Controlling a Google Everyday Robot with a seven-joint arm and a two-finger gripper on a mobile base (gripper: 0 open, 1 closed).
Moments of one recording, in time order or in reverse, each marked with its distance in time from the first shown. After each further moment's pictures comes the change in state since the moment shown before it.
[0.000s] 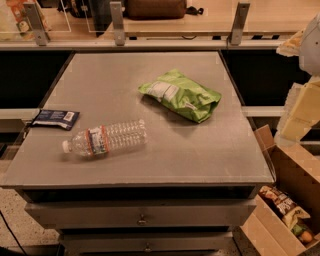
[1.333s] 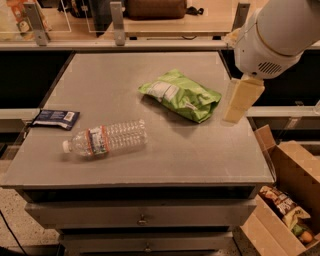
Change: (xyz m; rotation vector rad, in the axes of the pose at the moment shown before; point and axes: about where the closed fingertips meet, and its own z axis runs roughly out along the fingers) arm -0.077 -0.045 0.058 0.138 -0.100 -0.163
